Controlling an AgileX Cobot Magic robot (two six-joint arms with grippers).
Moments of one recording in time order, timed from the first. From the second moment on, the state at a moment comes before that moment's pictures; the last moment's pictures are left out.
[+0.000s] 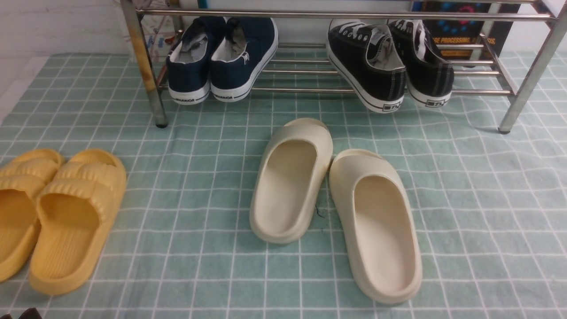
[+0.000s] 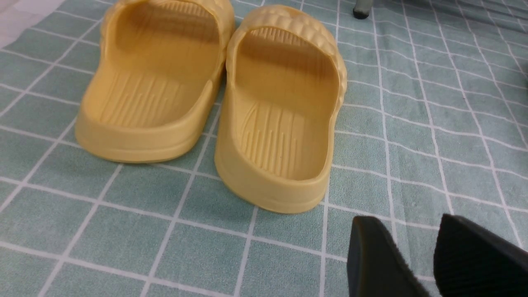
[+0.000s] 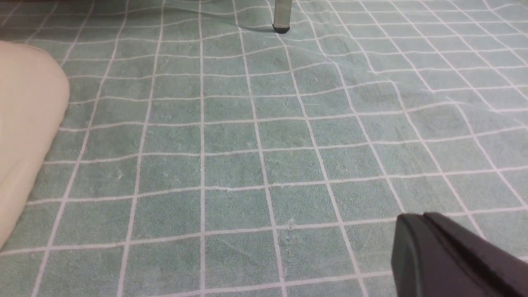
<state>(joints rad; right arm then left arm) -0.11 -0.01 0.02 -0.11 0.38 0.13 0.07 -0.01 0.03 -0.02 0.38 -0.20</state>
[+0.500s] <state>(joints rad) -0.11 -0.01 0.02 -0.11 0.38 0.13 0.07 -0.01 0.03 -0.02 0.38 -0.20</state>
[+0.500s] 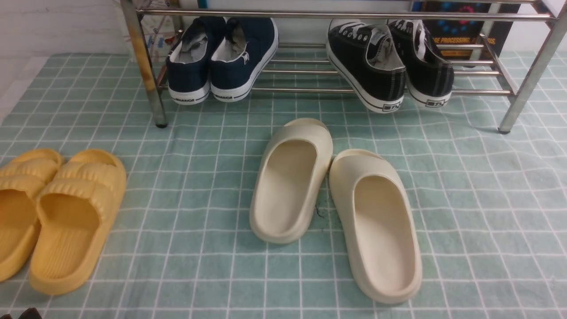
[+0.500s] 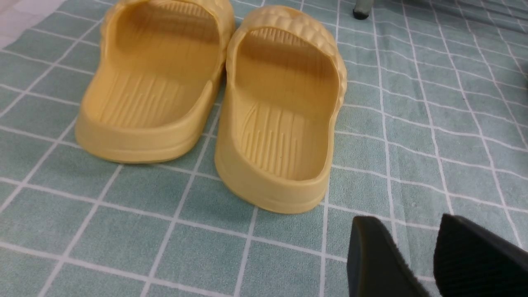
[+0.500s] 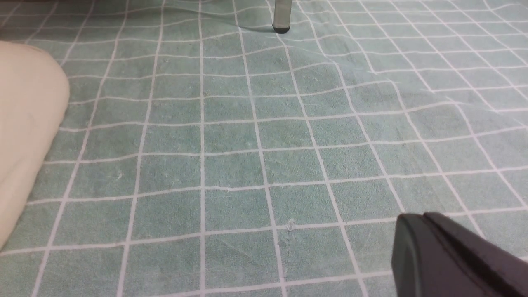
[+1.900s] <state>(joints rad) -0.11 -0.01 0.02 -0.11 0.38 0.12 0.07 -0.01 0.03 -0.02 0.38 -0.20</state>
